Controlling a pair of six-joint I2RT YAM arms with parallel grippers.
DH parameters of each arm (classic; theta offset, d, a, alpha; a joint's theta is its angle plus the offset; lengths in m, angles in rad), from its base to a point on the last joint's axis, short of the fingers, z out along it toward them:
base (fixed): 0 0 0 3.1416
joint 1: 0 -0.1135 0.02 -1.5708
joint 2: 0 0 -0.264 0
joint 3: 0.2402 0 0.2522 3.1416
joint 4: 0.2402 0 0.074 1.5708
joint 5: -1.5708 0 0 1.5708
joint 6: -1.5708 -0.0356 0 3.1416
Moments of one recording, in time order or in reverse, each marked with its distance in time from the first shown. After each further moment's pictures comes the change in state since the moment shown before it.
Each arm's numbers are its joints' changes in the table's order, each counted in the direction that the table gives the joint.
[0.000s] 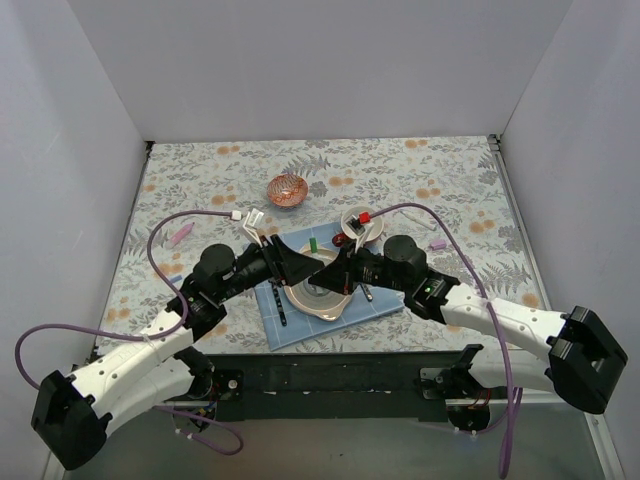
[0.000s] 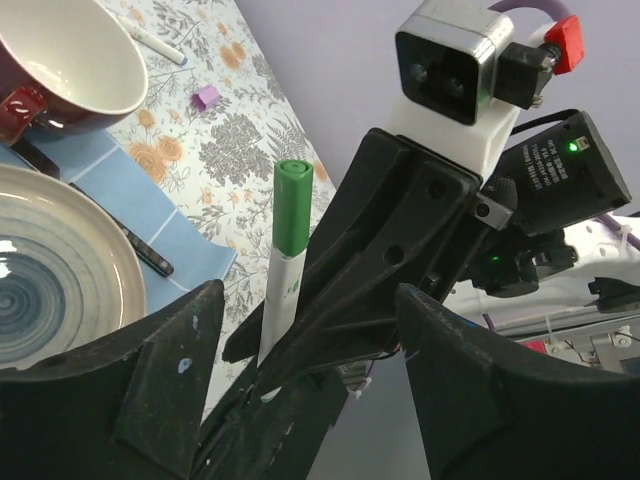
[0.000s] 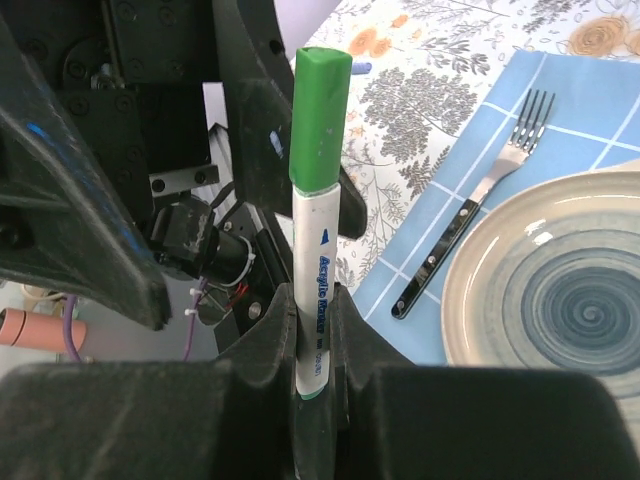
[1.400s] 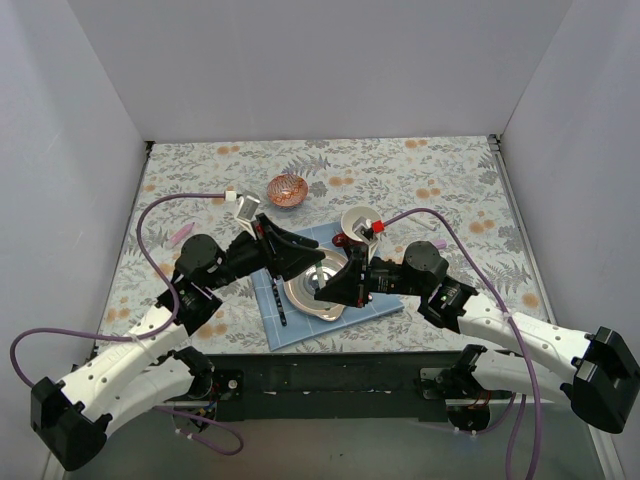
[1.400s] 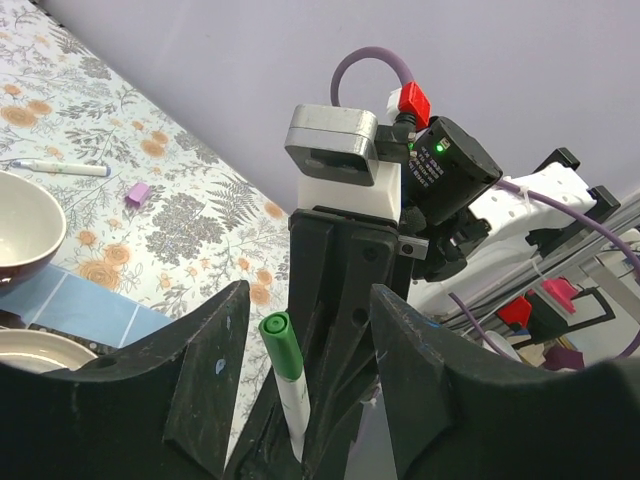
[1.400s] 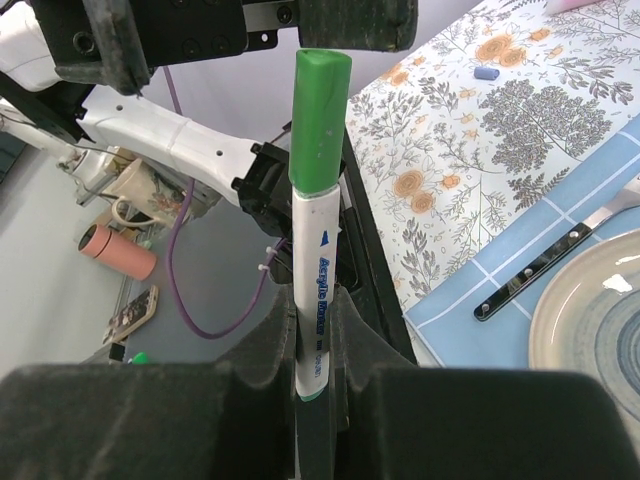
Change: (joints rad) left arm 0.000 0.011 0.150 -0.074 -0.148 -0.182; right arm 0.000 0.149 -0.045 -0.051 0.227 0.006
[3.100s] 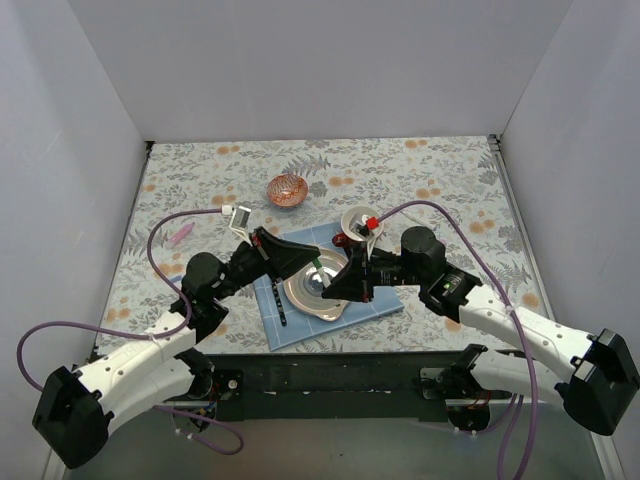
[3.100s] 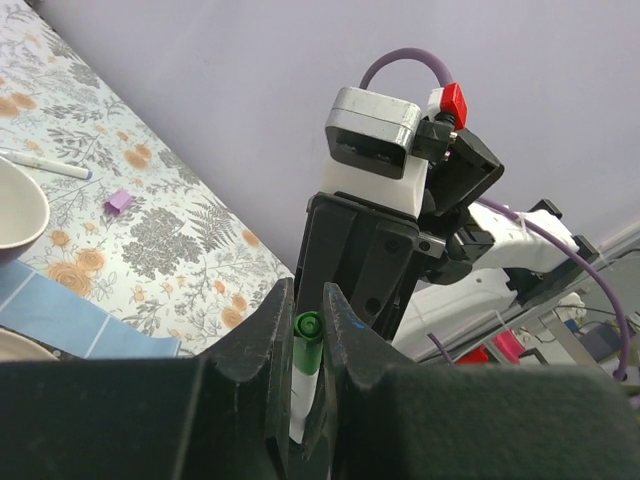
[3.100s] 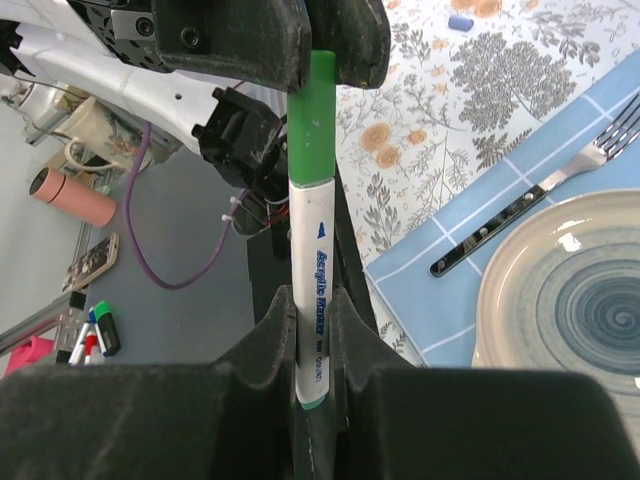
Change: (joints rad) left arm -0.010 -0.025 -0.207 -0.314 0.042 0.196; right arm 0.088 -0.019 0.093 0.219 0.108 0.175
